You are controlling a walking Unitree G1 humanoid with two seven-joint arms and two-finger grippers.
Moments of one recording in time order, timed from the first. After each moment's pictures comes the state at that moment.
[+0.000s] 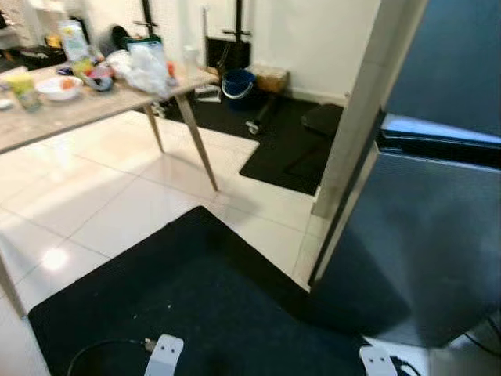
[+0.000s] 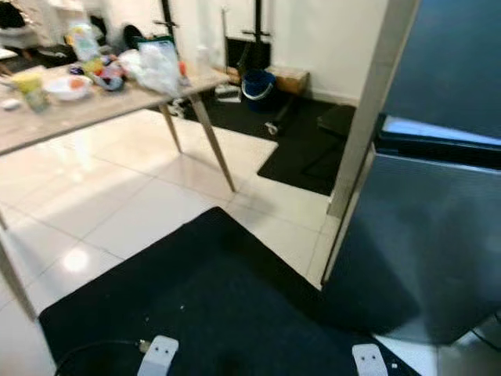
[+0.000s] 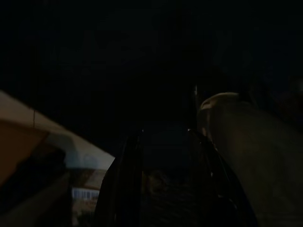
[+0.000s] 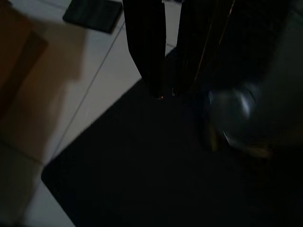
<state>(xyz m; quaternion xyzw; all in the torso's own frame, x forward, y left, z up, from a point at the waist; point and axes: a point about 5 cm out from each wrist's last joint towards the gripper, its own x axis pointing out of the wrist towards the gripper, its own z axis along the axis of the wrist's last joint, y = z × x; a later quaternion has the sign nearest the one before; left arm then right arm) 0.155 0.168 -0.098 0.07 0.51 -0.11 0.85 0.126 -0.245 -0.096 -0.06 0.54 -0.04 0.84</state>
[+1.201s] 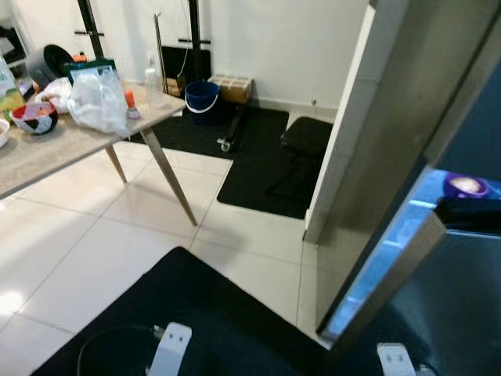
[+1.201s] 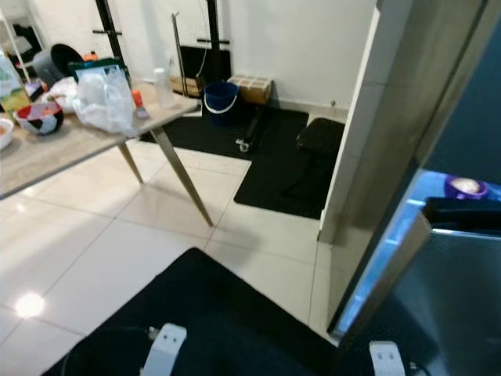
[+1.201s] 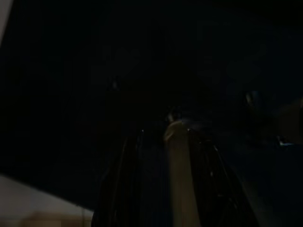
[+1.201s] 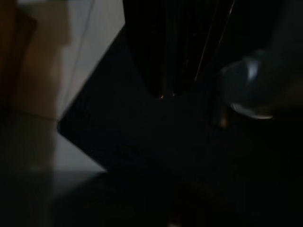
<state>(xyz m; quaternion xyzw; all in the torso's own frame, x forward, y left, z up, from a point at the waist) 0.165 0.165 -0.094 0.07 0.49 -0.11 0.86 0.144 -0.252 -0.088 -0.06 0.51 -0.09 0.85</state>
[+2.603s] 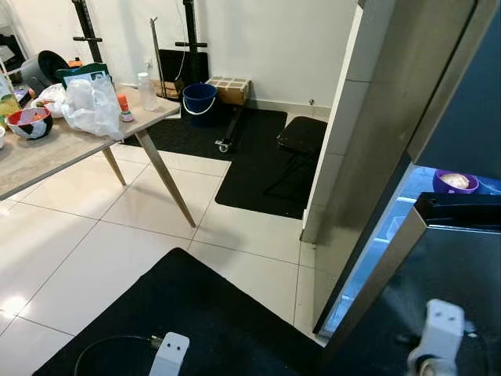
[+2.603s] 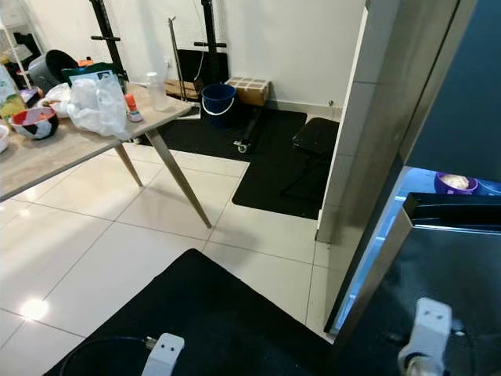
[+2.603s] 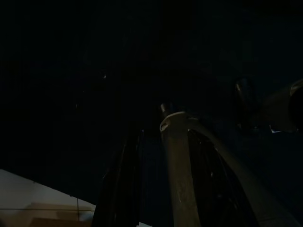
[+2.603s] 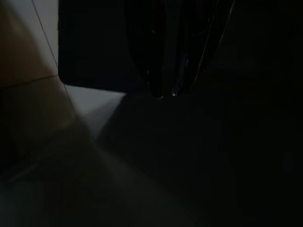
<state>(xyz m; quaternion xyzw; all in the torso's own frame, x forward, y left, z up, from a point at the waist) 0.159 0.163 -0.096 0.06 0.50 -0.12 0.86 0.199 -0.318 -0.029 0.07 0.29 -0.27 0.91</state>
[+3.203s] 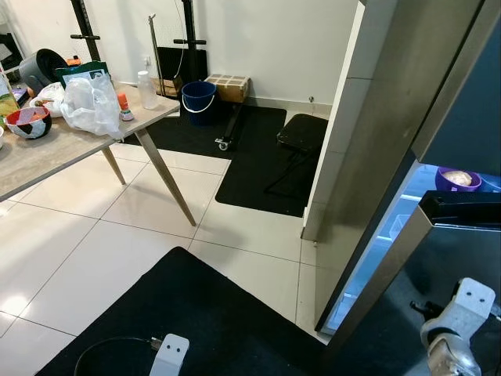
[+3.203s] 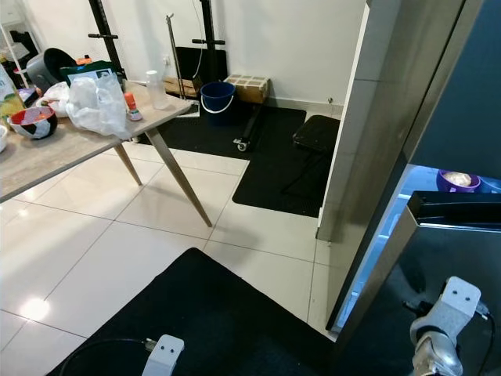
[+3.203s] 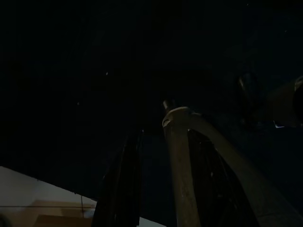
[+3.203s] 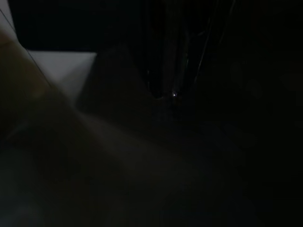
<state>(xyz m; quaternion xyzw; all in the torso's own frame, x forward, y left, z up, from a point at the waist) 0.158 0.163 -0.097 0.06 0.50 -0.12 0.85 0.236 -0.326 0.005 0.12 0.18 -0.27 0.94</state>
